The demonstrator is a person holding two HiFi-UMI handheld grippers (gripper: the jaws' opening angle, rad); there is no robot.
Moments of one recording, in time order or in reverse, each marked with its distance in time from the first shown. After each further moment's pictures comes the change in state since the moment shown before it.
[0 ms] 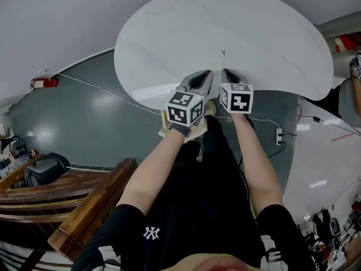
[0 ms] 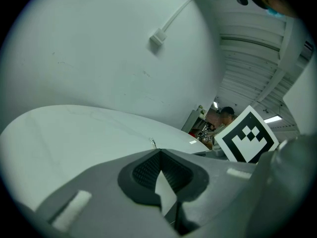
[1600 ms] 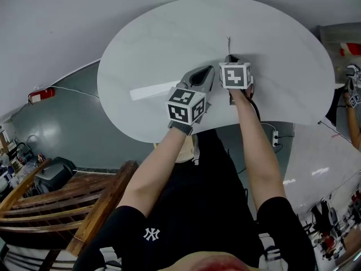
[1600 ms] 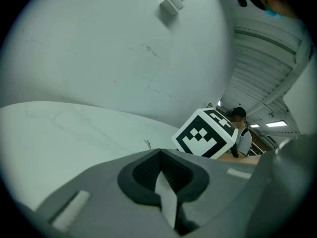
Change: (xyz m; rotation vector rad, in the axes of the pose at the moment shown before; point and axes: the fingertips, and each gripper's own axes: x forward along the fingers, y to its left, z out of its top) left arm 0.168 0.045 0.063 -0.046 0.081 -0.018; right arm 0.141 -0.149 0.094 -0.058 0.238 -0.162
